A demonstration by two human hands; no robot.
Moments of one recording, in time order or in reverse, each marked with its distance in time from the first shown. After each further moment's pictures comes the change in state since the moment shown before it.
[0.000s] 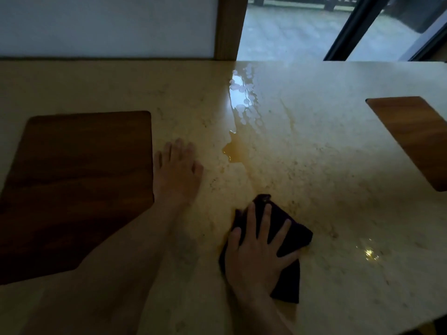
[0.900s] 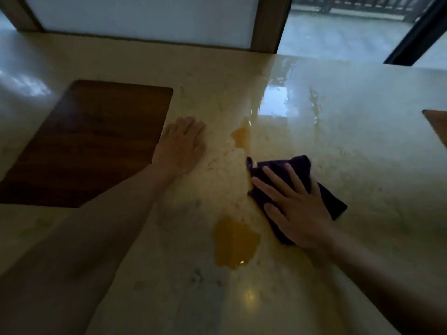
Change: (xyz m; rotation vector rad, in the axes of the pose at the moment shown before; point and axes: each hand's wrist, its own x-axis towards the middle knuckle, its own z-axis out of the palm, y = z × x) left_hand 0.009 -0.006 0.005 -0.010 0.019 -0.021; right_hand 0.151 0.100 -0.056 -0.213 -0.084 -0.993
